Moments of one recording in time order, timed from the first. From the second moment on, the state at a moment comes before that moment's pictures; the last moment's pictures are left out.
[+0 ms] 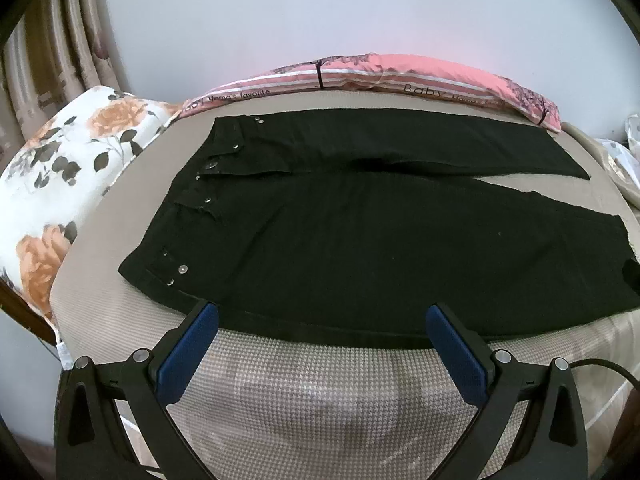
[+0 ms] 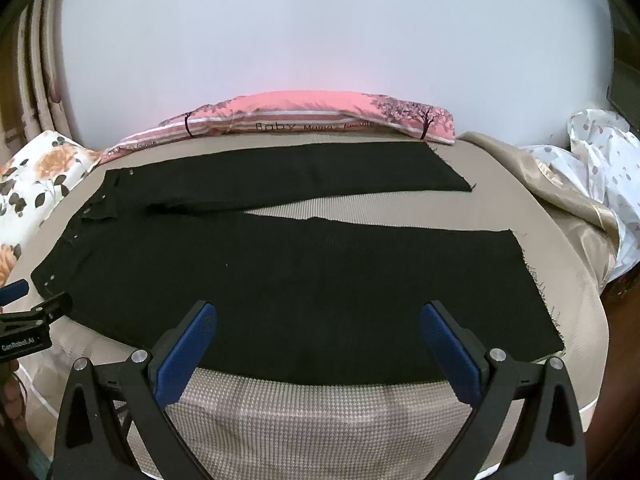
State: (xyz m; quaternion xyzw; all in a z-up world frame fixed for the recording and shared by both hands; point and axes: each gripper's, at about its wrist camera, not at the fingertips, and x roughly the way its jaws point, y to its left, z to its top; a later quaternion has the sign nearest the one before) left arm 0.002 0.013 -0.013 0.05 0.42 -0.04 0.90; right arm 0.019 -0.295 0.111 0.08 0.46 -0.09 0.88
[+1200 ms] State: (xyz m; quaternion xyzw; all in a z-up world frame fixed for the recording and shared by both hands) left arm 0.312 0.190 0.006 -0.09 0.46 -0.12 0.87; right arm 0.222 -0.255 0.049 0.17 0.52 0.04 0.84
